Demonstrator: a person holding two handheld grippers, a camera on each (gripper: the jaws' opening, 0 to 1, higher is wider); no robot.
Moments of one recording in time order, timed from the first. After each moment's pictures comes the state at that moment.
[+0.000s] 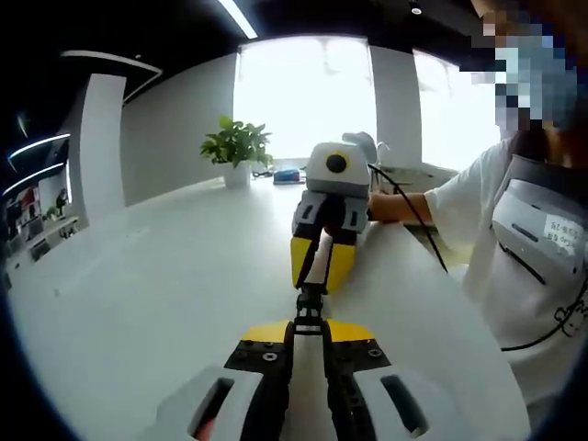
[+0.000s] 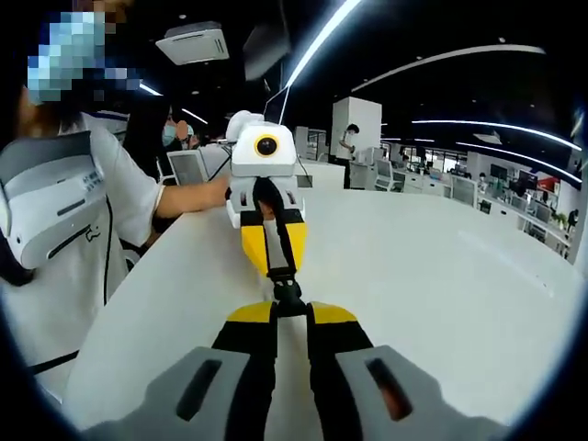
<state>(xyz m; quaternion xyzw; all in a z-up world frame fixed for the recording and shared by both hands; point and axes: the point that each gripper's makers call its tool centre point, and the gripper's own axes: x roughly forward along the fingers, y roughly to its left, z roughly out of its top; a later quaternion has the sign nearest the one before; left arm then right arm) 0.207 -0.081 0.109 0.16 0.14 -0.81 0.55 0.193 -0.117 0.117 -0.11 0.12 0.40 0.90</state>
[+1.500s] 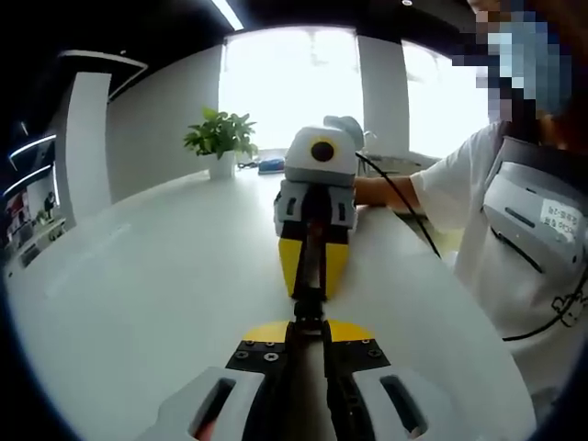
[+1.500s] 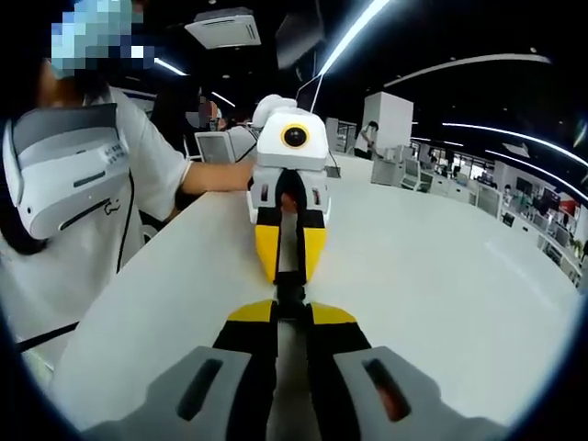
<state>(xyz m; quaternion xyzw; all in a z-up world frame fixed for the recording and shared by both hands) 0.195 -0.081 0.092 0.18 0.14 -0.82 0.52 0.187 -0.102 0.103 -0.16 0.13 0.46 0.86</state>
